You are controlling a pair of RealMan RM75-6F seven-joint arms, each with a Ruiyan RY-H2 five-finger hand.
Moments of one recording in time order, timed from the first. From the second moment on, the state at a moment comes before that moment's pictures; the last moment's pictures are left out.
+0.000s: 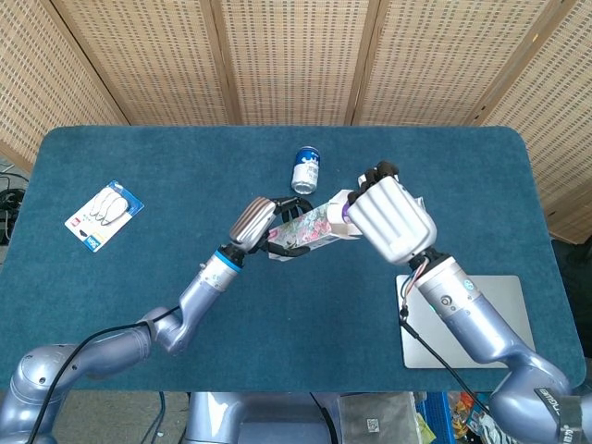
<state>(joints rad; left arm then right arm) -1.01 -1.86 -0.28 -0.97 1.48 1.15 -0.66 1.01 -0.77 0.24 -2.17 -0.96 1.06 -1.14</state>
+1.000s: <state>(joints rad) -1.03 -1.86 -0.26 -0.95 1.49 1.14 -0.65 1.05 -0.78 0.18 -2.15 -1.03 1.05 -1.25</state>
